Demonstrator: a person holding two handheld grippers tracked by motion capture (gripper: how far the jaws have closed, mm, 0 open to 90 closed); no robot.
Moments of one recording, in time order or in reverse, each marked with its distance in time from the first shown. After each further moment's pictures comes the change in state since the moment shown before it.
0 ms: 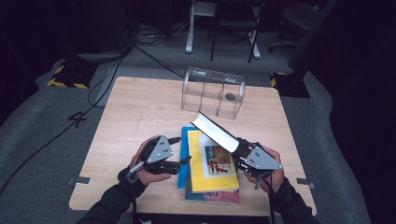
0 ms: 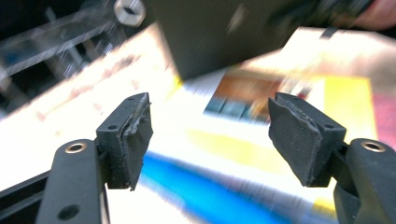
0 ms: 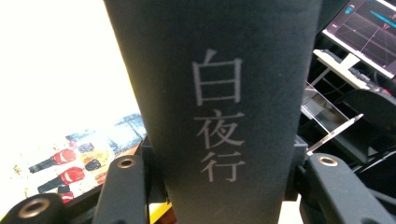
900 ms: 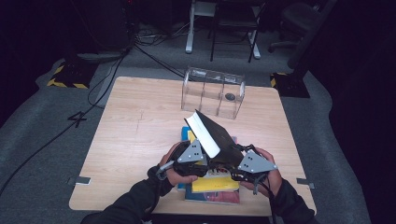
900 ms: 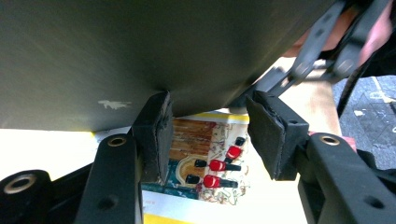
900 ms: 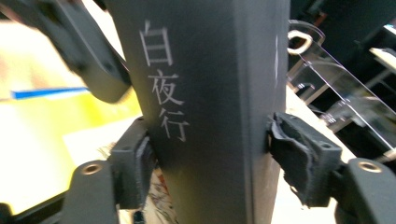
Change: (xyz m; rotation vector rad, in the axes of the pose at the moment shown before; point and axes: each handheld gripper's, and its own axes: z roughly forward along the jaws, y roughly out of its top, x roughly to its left) left arm -0.045 0.047 0.065 -0.084 -0.282 0.069; right arm 0.017 0.010 0.002 0.036 0.154 -0.041
